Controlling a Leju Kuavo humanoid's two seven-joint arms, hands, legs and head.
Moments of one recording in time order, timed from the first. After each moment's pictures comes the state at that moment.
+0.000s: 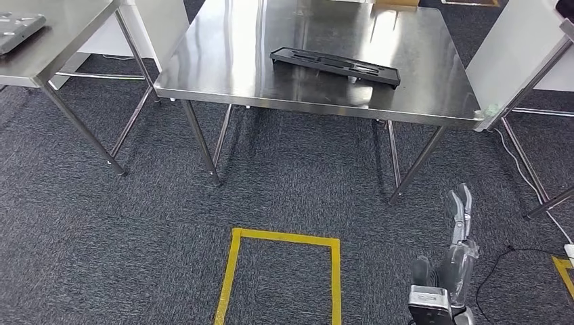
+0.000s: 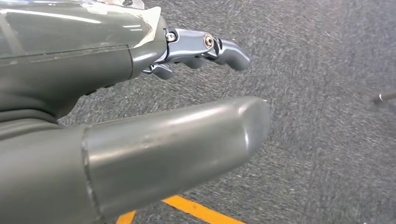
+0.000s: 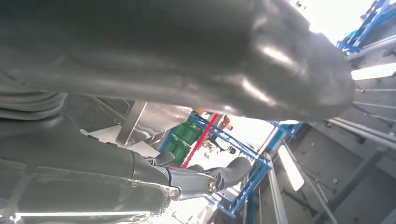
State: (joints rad) left arm -0.03 -0.15 0.77 -0.53 -0.48 0.10 -0.70; right arm 0.35 0.19 -0.08 -2.02 0.46 -0.47 -0.59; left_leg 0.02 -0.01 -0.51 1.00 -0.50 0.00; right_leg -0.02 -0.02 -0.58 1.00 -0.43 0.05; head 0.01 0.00
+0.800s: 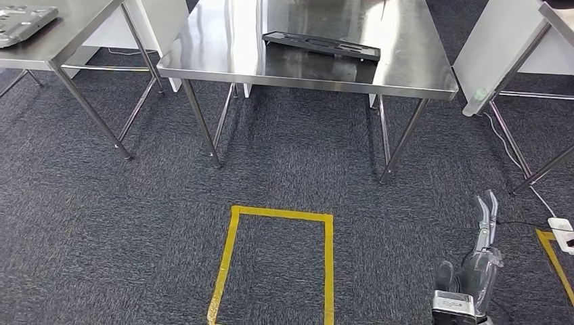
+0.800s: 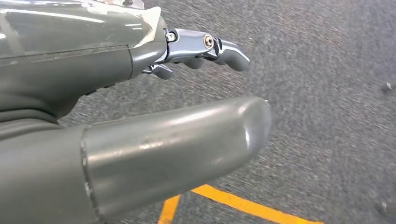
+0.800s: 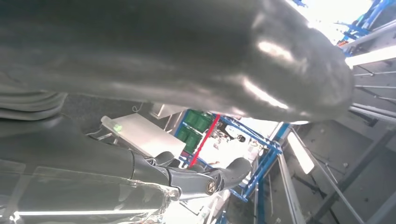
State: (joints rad) left arm -0.07 -0.16 0.78 -0.50 -0.55 0.10 -0.70; right arm 0.36 0.27 -0.23 -2.06 0.44 -0.36 -0.64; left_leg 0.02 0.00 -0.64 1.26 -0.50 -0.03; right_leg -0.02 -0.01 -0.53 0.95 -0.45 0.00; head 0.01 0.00
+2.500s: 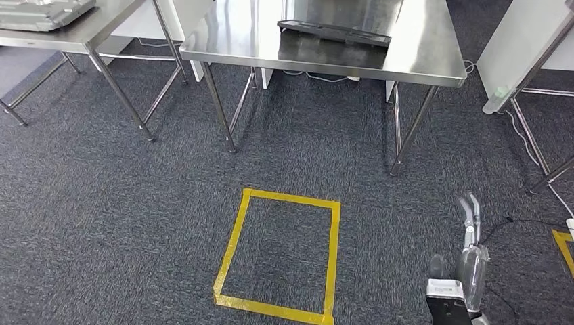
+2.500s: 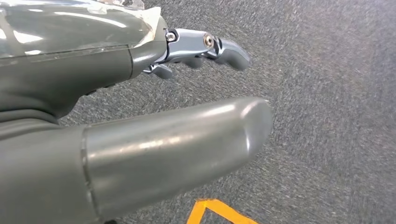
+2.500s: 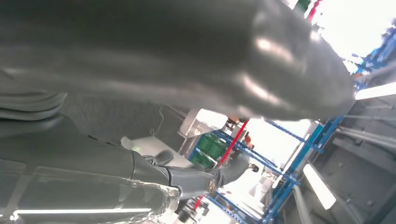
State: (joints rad) left arm -0.10 -0.16 0.83 -0.50 -0.54 0.13 -0.70; right arm 0.34 0.23 -0.24 -1.97 0.44 -0.33 -0.60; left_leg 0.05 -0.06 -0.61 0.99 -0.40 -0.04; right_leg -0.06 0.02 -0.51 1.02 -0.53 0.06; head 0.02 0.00
